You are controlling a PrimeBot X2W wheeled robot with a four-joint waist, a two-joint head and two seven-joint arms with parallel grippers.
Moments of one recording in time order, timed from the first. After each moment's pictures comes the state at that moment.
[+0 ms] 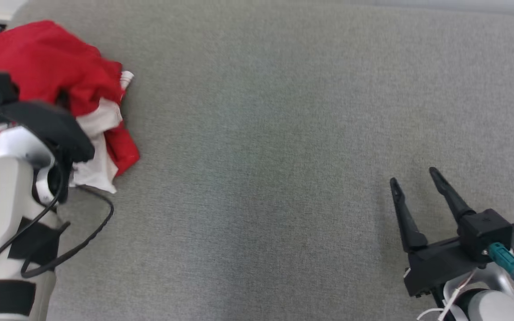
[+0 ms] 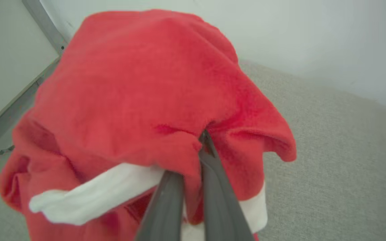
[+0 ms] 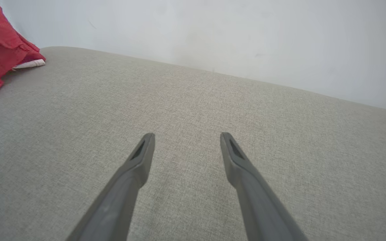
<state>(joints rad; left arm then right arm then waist) -0.83 0.21 -0.17 0.72 -0.40 0.08 0.24 -0.07 -0.27 0.18 -0.16 0.19 -0.12 0.03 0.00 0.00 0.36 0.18</state>
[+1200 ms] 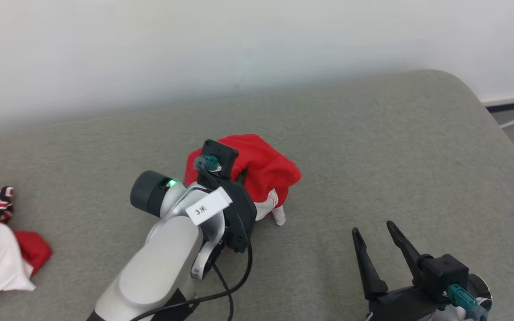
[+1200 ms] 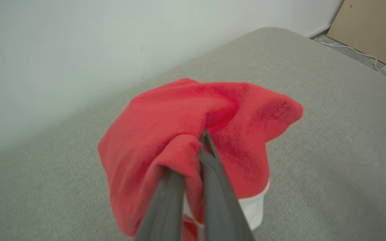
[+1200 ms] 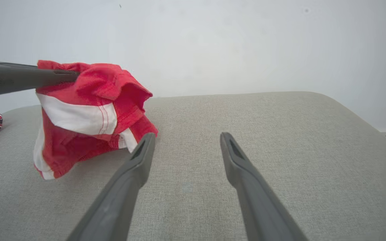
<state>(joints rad) -0.70 0.04 -0.67 0.51 -0.29 0.05 0.33 0.05 -0.12 0.24 -0.08 0.24 -0.12 -0.03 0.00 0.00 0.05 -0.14</state>
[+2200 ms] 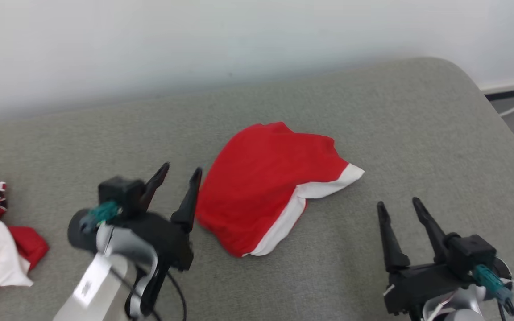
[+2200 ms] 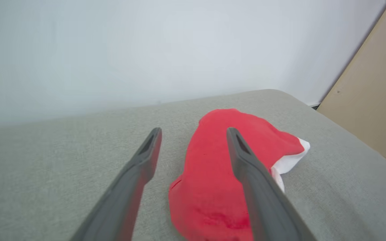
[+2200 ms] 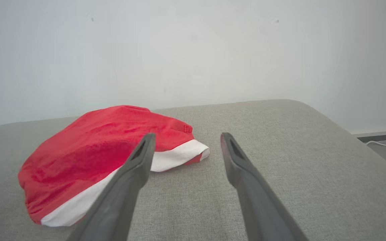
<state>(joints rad) -0.50 0.22 -0.60 0.35 -0.52 0.08 -0.04 -0.04 -0.12 0.17 0.01 0.28 -0.12 -0.10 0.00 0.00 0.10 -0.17</state>
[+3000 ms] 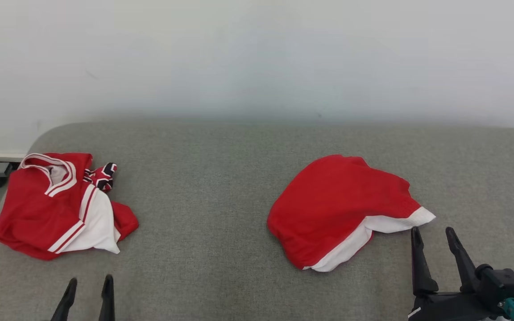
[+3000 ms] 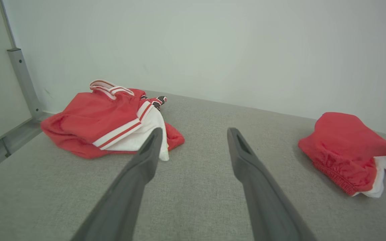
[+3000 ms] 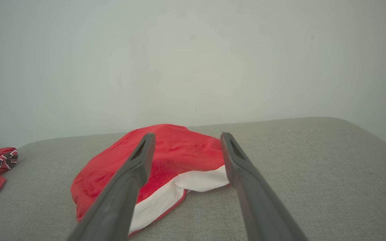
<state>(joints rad) 0.10 0.30 -0.28 0.05 -0.43 0.12 -0.25 0.07 -0.13 0.08 0.05 0.35 -0.12 -0.22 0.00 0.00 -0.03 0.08</state>
